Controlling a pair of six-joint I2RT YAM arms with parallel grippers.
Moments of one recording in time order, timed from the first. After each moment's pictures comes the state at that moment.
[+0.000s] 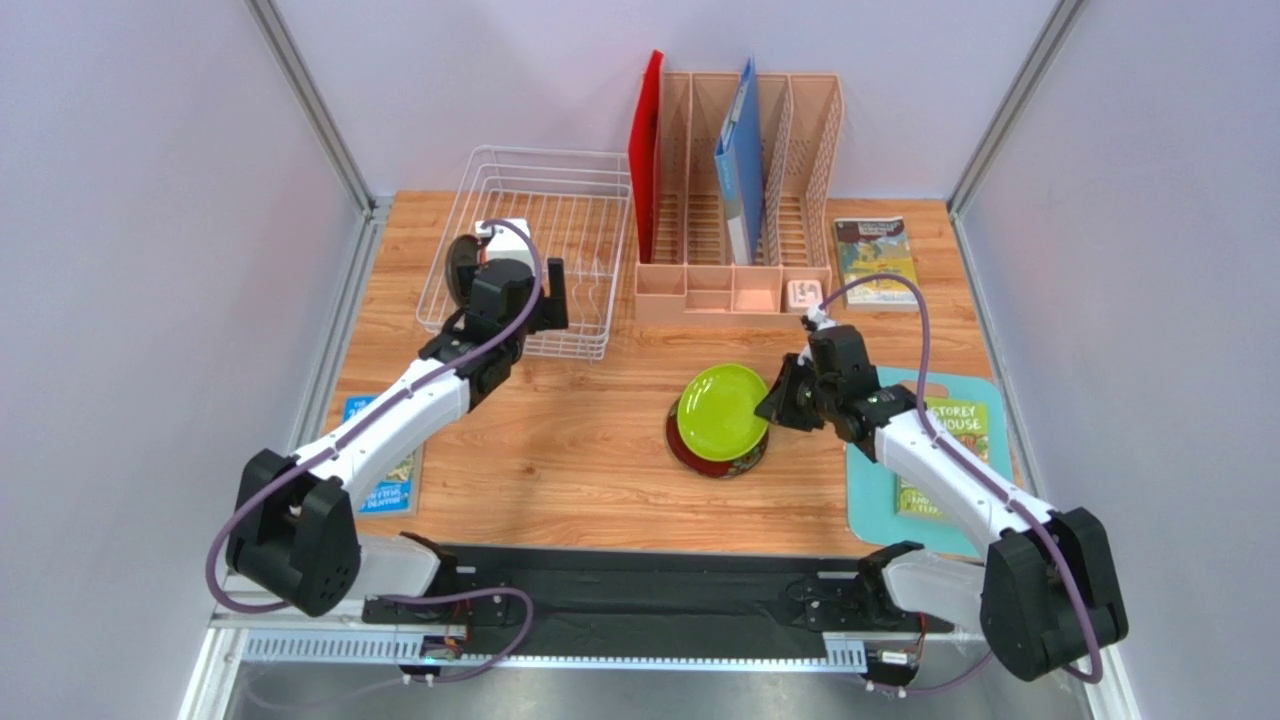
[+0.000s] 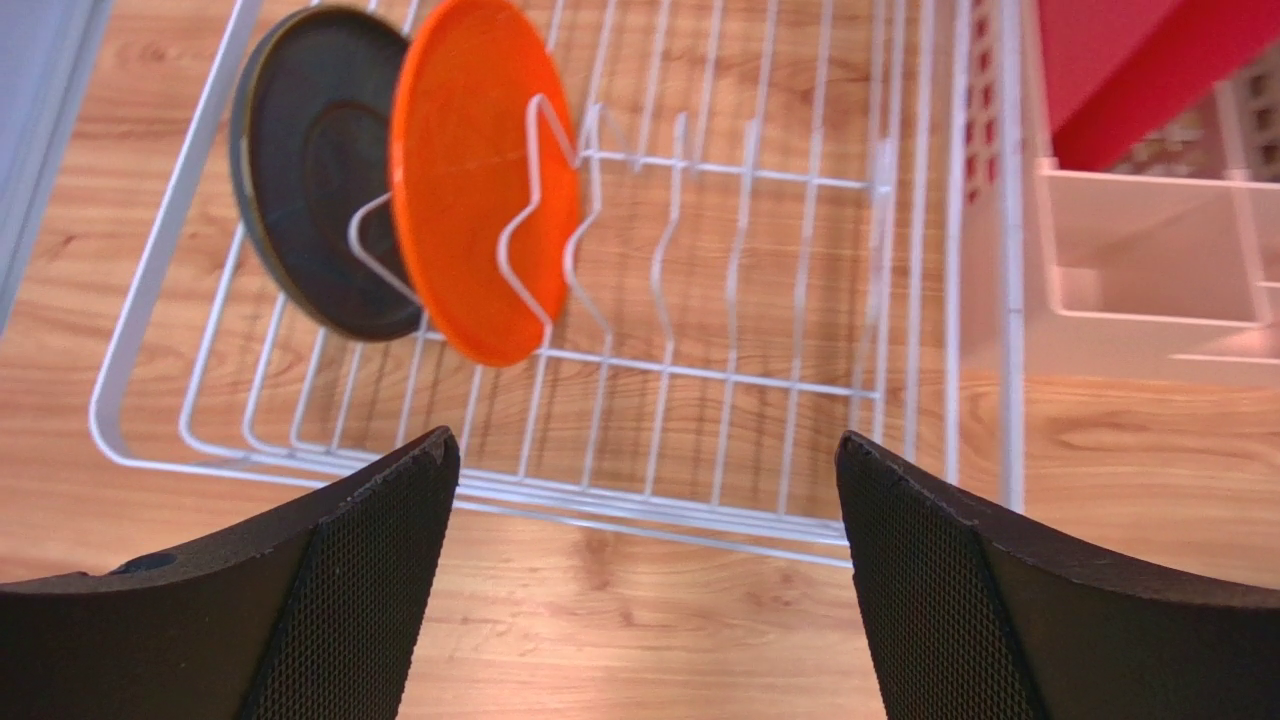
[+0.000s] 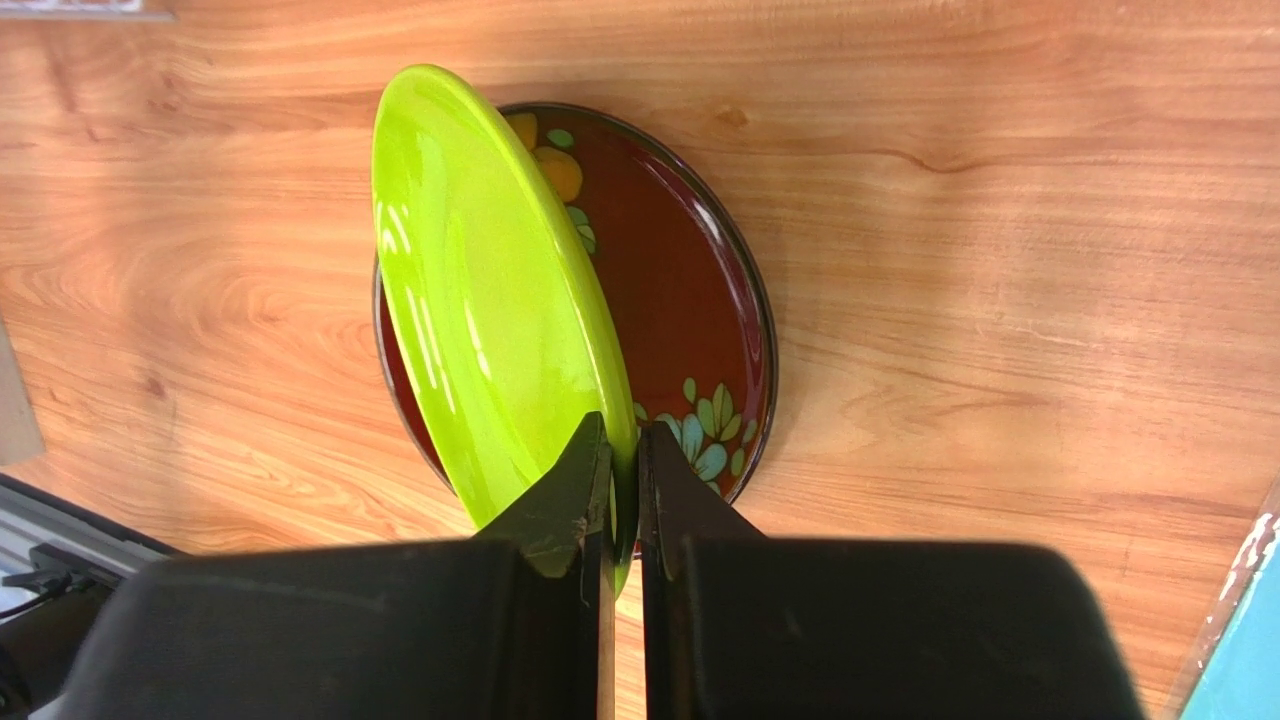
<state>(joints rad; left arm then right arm) -0.47 1.32 0.94 -0.06 -0.43 -0.23 0.37 1.15 0.67 -0.35 -0.15 0.55</state>
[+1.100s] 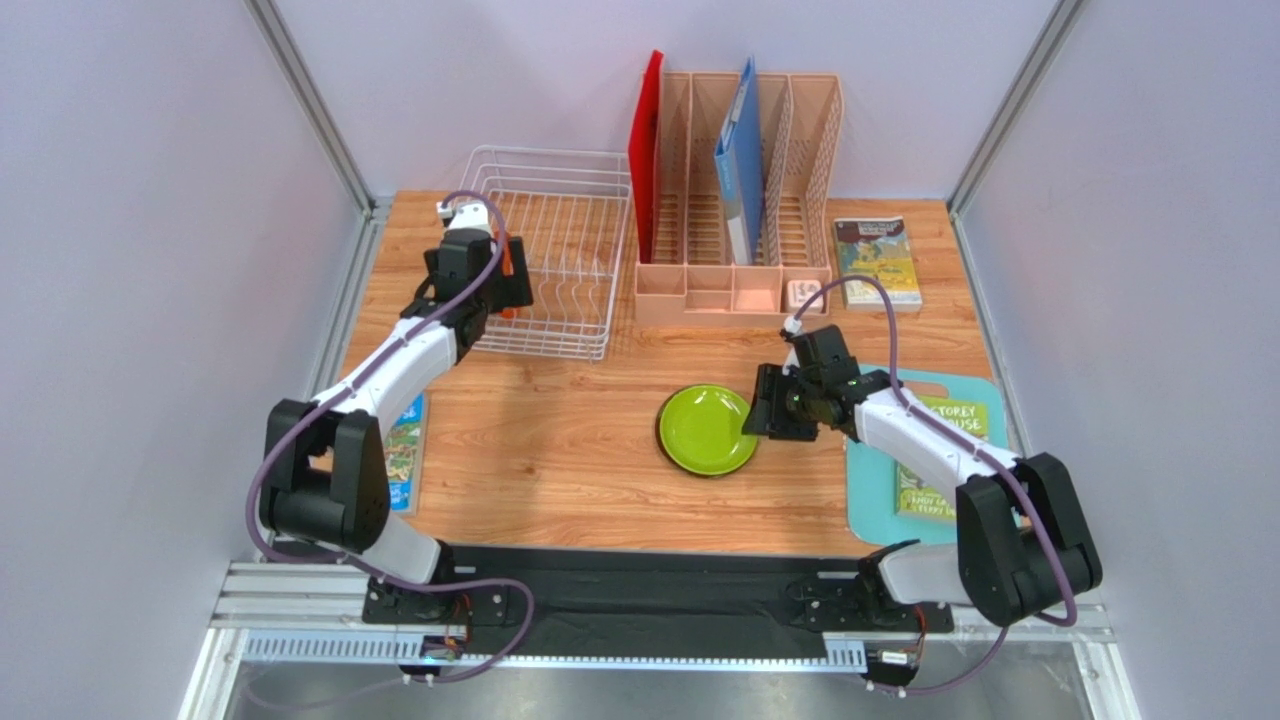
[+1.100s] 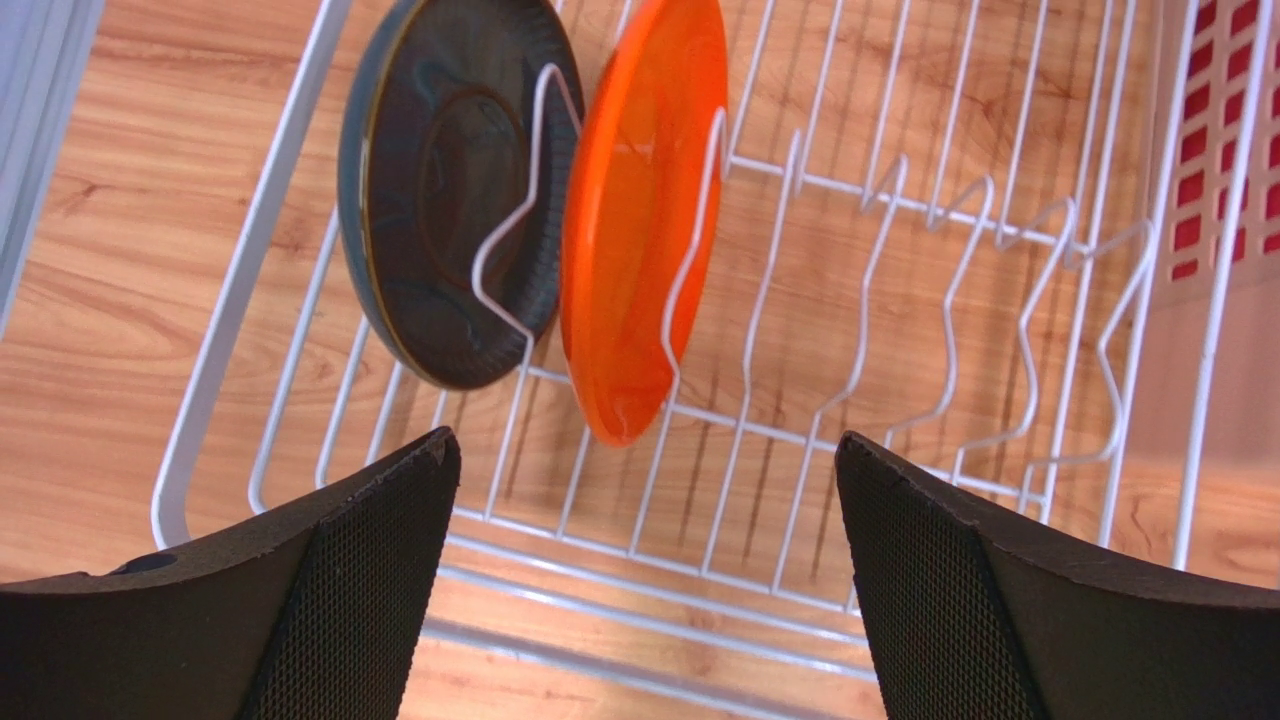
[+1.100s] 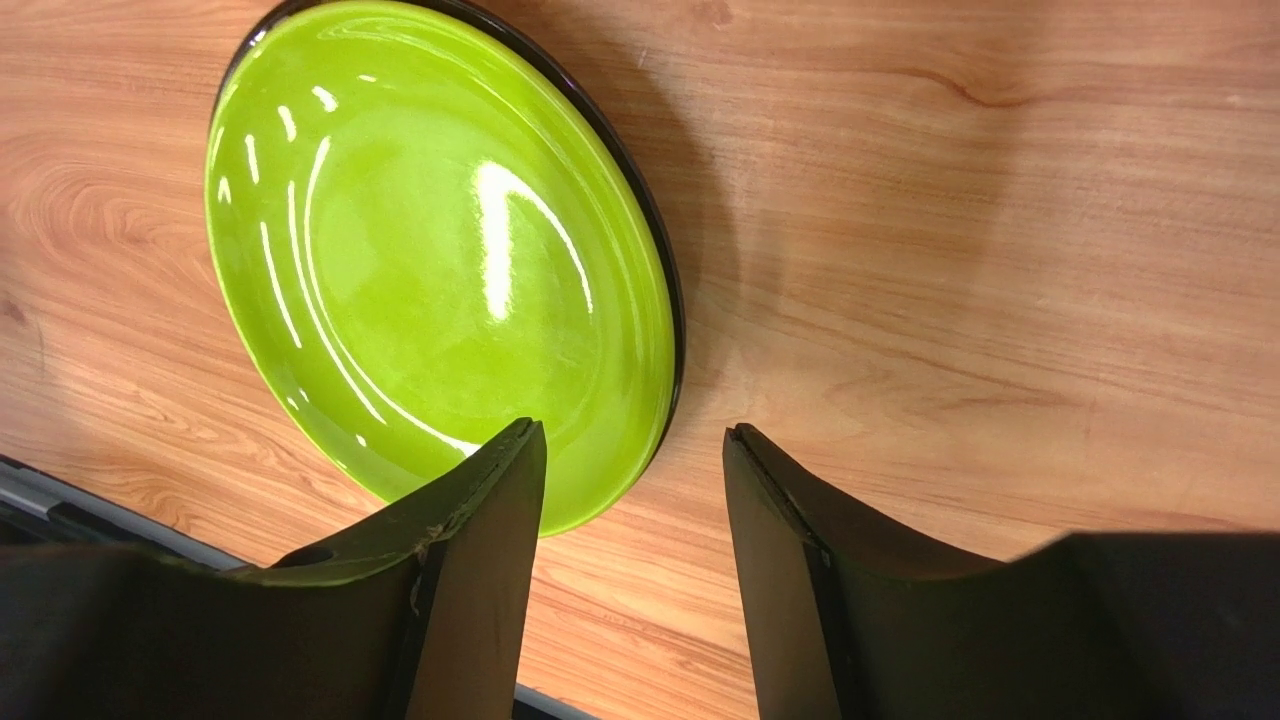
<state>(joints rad) -0.21 1.52 1.05 -0.09 -0.27 -0.23 0.36 1.33 0.70 -0.40 -0.22 0.46</state>
